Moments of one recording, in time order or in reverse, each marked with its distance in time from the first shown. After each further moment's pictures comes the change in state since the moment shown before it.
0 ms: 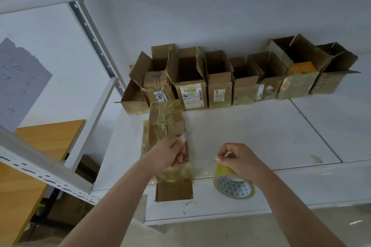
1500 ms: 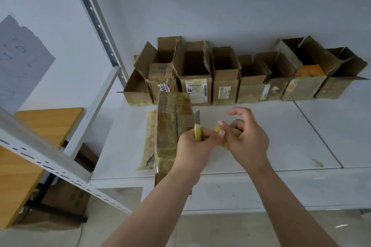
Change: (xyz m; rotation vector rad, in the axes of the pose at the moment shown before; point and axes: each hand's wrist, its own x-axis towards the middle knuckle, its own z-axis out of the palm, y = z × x) left_hand -0.018 0.049 0.063 -0.670 0.316 0.094; right_hand 0.000 -0.038 -0.001 -0.045 0.690 -0.436
